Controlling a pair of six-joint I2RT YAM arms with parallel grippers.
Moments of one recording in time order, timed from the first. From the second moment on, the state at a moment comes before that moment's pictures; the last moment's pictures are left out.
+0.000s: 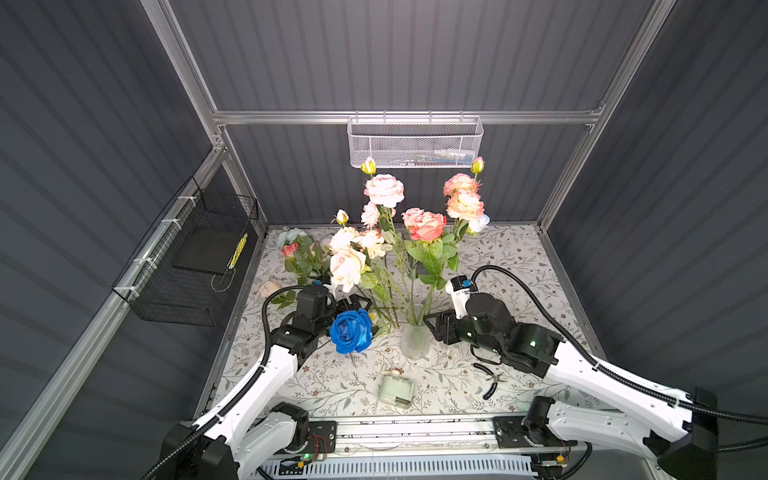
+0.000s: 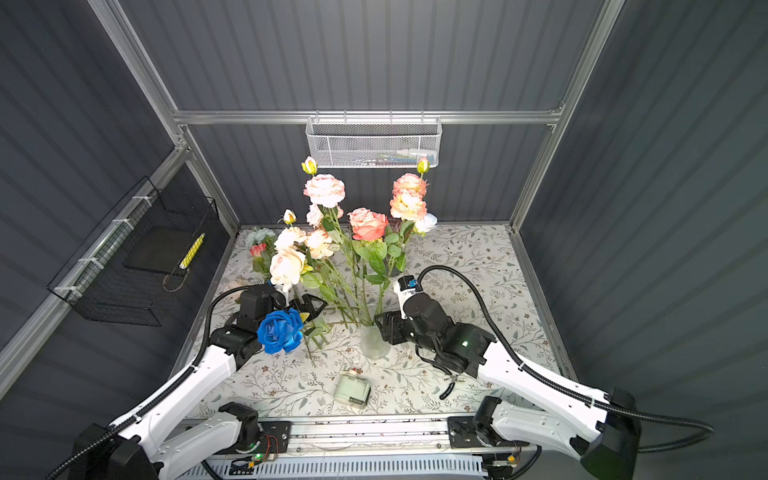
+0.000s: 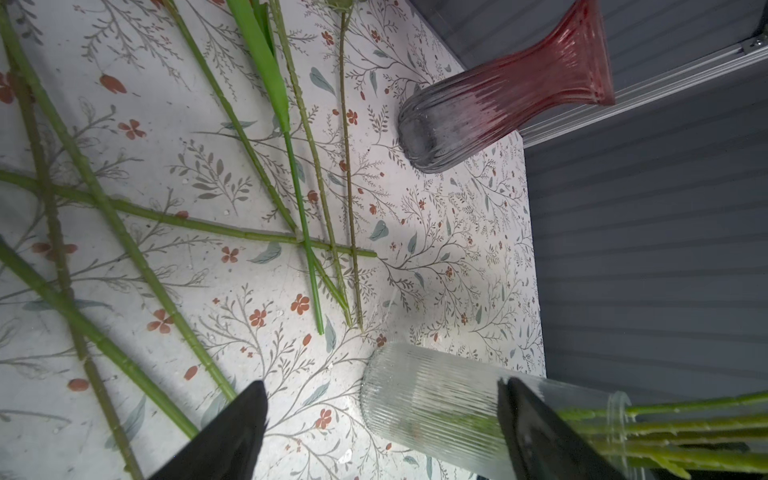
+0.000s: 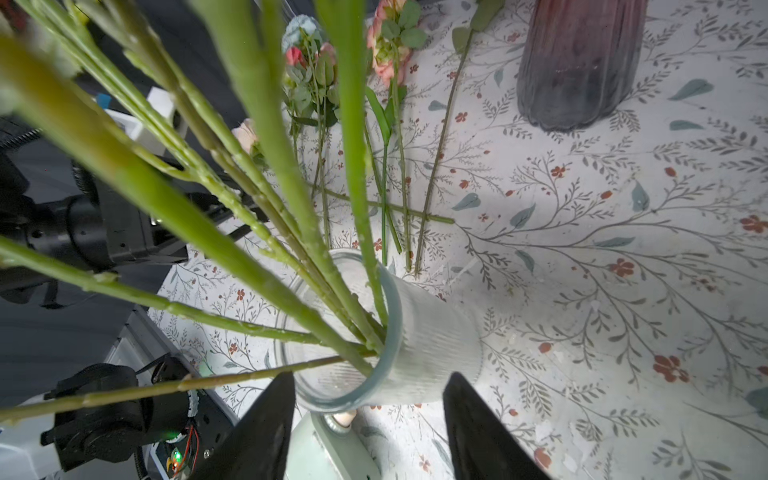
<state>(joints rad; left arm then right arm) -0.39 1.01 0.63 -0.21 0.33 -0.78 0.91 1.03 0.85 -0.41 0.09 0.61</state>
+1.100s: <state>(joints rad) -0.54 1.15 0.64 -0.11 0.30 -0.77 0.91 1.17 0.99 -0.53 0.10 0.54</state>
